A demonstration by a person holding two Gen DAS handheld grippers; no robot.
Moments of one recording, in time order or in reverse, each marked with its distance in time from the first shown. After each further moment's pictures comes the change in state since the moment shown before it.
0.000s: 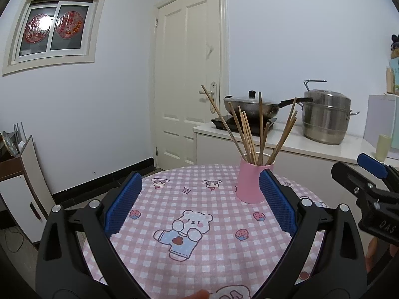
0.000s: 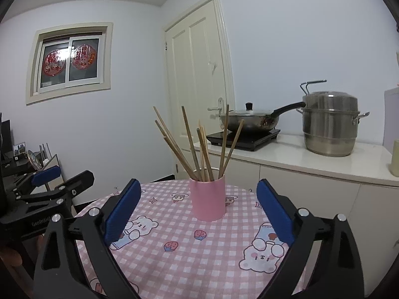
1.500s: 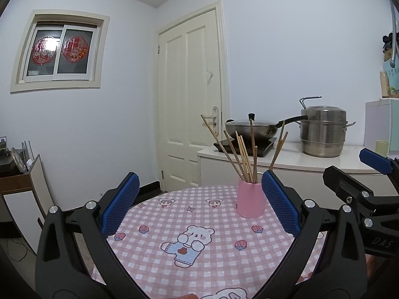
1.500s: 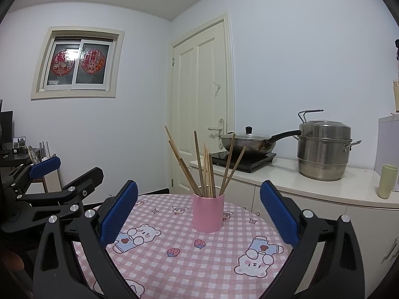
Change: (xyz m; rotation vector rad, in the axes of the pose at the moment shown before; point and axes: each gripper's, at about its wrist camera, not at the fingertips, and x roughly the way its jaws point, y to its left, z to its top) left arm -0.044 -0.013 0.004 0.046 -0.140 0.031; right arm -0.040 0.035 0.006 -0.083 -0.099 -0.037
